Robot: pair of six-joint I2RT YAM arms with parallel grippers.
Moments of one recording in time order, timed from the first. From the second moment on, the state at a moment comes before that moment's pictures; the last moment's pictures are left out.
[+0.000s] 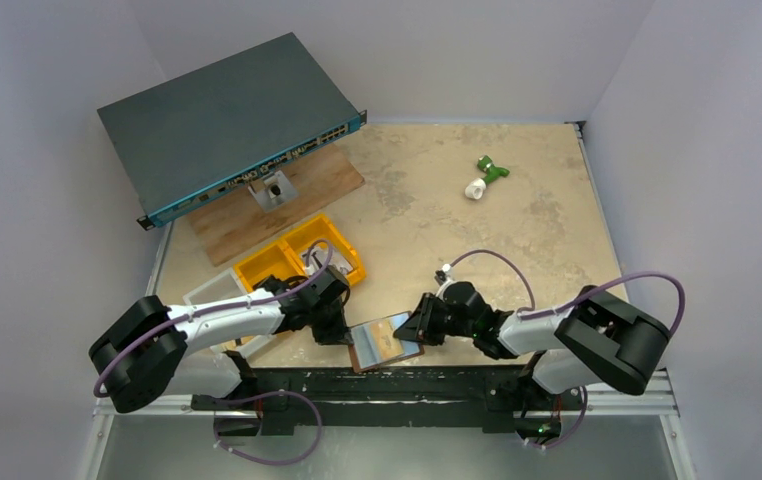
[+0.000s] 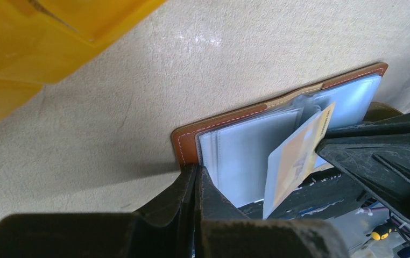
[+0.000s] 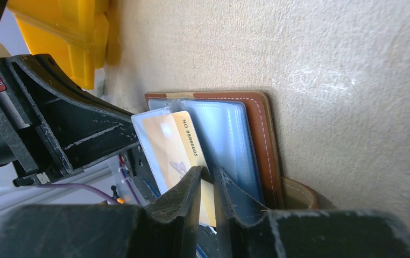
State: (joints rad) left arm -0.87 1.27 0.53 -0.41 0.08 -1.11; right arm 0.87 1.38 0.20 0.57 -0.24 1.23
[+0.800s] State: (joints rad) left arm -0.87 1.28 0.54 -0.41 0.08 -1.11; right arm 0.87 1.51 0.22 0.72 -0.35 1.22
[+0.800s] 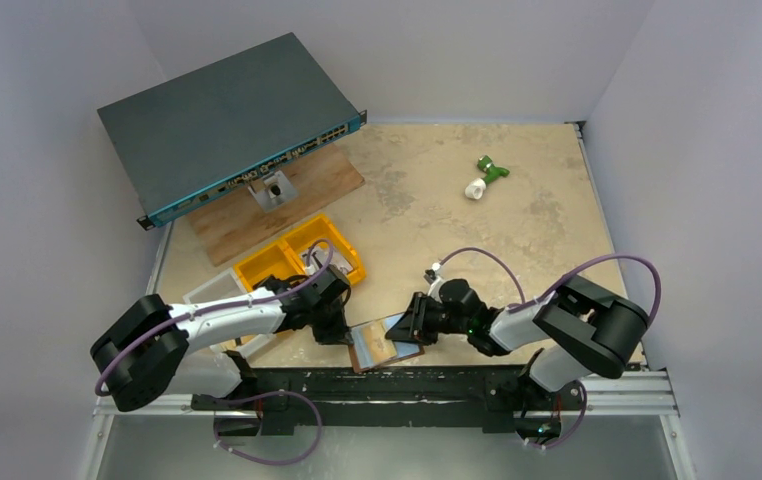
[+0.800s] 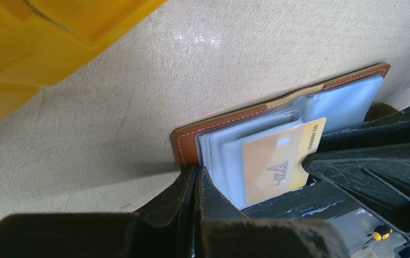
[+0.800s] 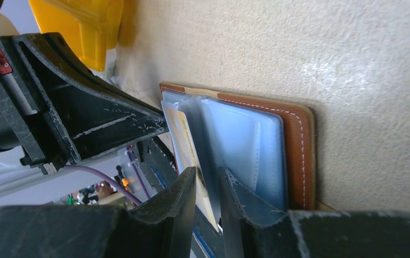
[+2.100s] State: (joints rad) left arm -0.87 1.30 0.55 -0.42 0.09 -1.10; right arm 0.91 1.57 0.28 0.69 -0.39 1.16
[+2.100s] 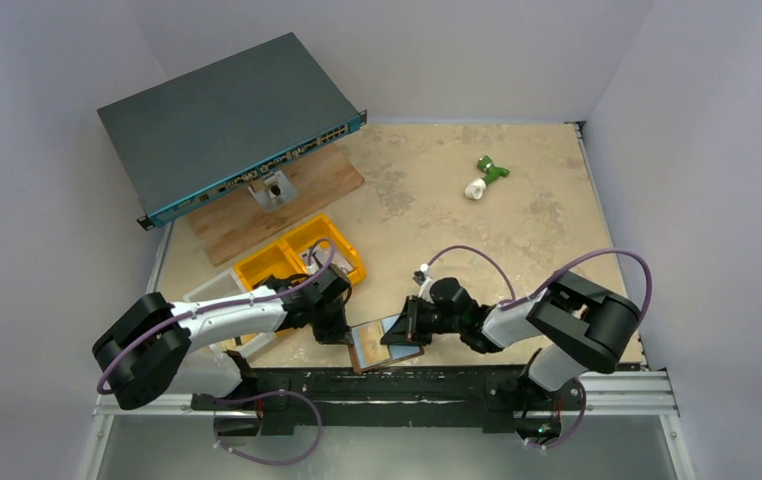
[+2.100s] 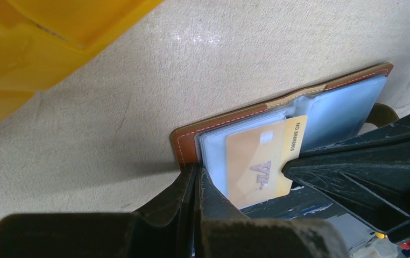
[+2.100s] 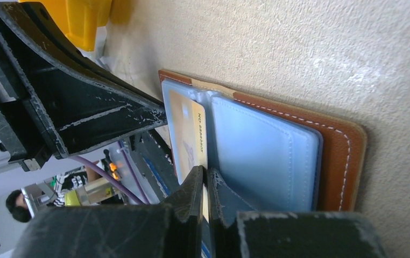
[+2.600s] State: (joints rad) left arm -0.87 1.30 0.55 -0.42 0.09 -1.10; right arm 0.91 1.32 0.28 0.37 -0.23 1.12
